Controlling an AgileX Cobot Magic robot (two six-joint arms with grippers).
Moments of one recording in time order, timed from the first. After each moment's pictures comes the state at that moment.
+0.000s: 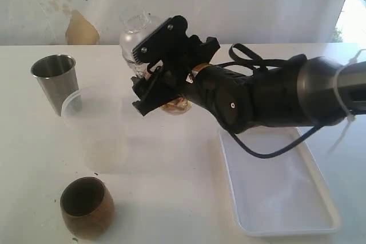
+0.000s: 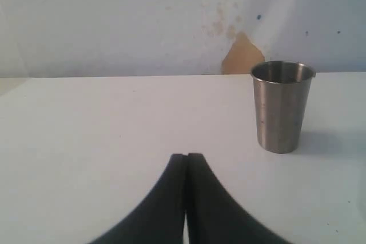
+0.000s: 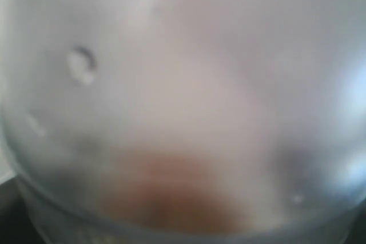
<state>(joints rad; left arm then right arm) 0.13 0.00 -0.01 0.01 0.21 0.06 0.61 1.79 -1.03 0.32 -0.39 -0.63</state>
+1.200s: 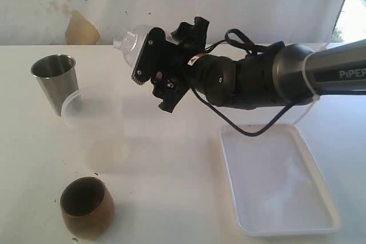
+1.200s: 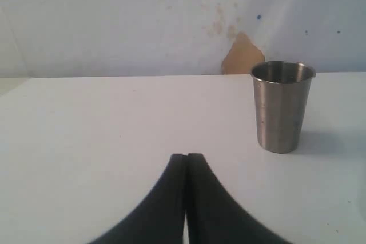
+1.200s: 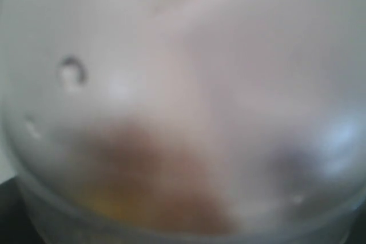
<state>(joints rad) 0.13 0.00 -0.01 0.01 0.21 0.06 0.55 1.89 -1.16 0.55 -0.33 -1.40</state>
